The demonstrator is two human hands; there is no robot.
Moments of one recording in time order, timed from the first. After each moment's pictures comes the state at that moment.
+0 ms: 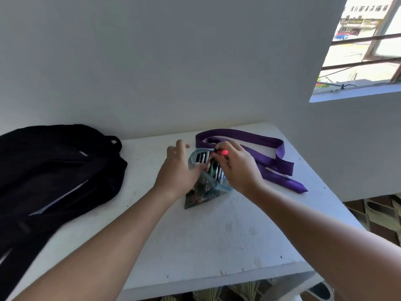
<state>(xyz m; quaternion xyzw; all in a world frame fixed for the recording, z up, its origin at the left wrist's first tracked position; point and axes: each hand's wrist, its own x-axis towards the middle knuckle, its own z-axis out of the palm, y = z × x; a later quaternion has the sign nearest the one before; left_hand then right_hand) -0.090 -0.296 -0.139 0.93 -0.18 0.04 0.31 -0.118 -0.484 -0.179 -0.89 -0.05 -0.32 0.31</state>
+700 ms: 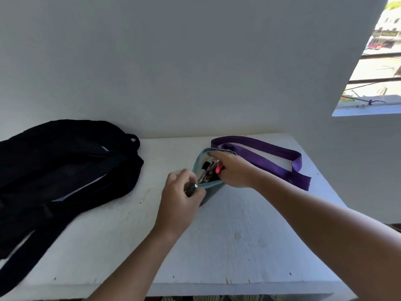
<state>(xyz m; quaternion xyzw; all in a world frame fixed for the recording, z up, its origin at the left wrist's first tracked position) -0.149 -0.265 -0.166 0.86 -0.13 0.13 0.47 -0.083 -0.462 -0.142 -0.95 -0.08 0.05 0.30</state>
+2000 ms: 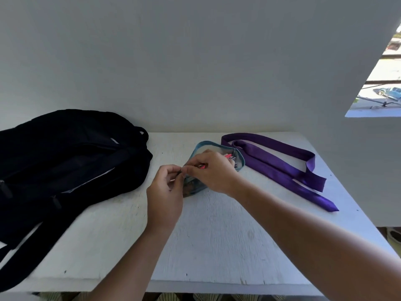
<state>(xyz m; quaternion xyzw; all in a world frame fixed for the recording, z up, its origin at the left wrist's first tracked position) -0.129 -0.222 -0.185 0.78 -0.04 0.20 0.59 -0.089 -0.375 -0.146 -0.92 -0.09 -0.05 0.38</state>
